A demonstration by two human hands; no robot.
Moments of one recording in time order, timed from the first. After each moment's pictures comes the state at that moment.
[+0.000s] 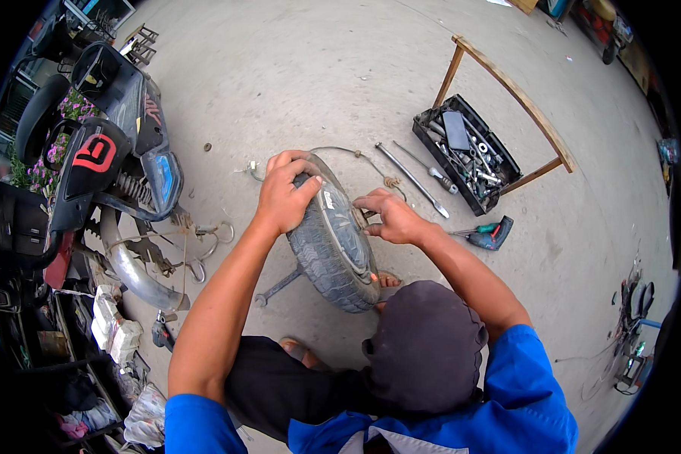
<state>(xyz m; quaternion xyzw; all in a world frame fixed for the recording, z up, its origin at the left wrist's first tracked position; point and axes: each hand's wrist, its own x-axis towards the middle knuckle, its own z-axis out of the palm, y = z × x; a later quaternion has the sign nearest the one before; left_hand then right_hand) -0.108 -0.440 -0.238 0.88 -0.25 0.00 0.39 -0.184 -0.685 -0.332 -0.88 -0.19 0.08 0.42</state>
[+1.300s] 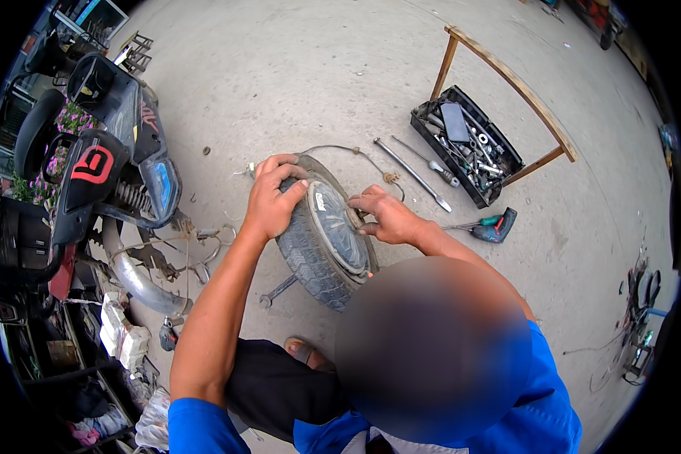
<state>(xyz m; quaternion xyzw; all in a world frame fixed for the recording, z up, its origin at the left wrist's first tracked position) -0.103 -0.425 -0.244 0.89 -0.26 -0.01 0.38 -0.184 -0.678 -0.342 -0.87 -0.23 0.03 0.43</state>
